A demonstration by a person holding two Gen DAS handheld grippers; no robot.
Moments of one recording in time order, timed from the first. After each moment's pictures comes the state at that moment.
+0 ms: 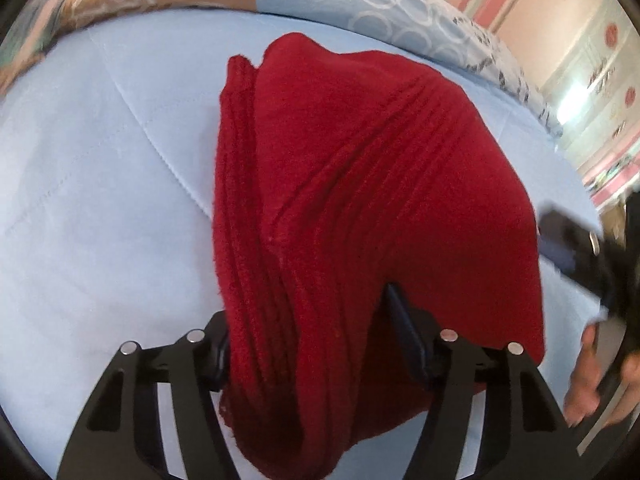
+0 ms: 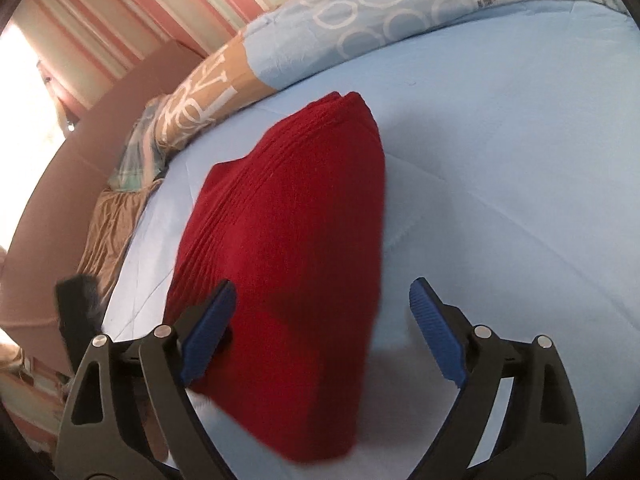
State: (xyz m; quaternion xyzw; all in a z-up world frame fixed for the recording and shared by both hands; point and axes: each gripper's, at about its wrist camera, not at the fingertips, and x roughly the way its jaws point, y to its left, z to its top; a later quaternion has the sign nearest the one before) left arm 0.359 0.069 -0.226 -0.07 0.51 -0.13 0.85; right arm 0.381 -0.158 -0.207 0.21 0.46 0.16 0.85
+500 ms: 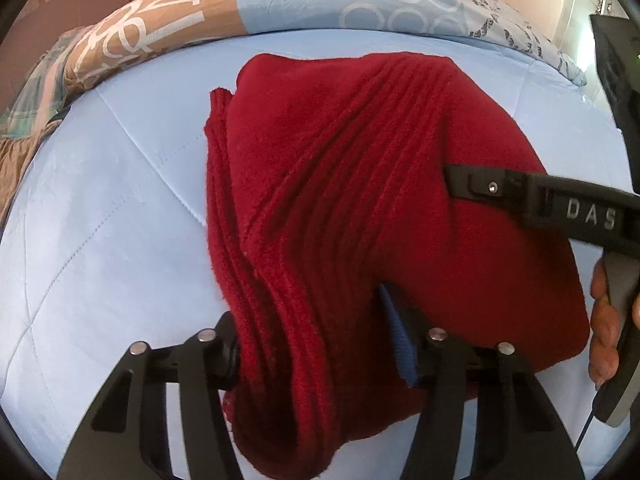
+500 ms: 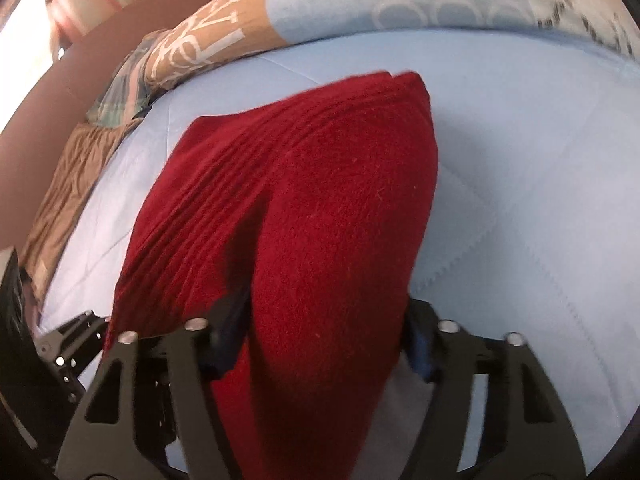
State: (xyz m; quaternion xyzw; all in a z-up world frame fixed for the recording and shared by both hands) left arm 0.354 0.038 -0.225 0.05 0.50 -0.08 0.86; right arm 0.418 -0.110 -0.221 0.08 0.50 0.17 0.85
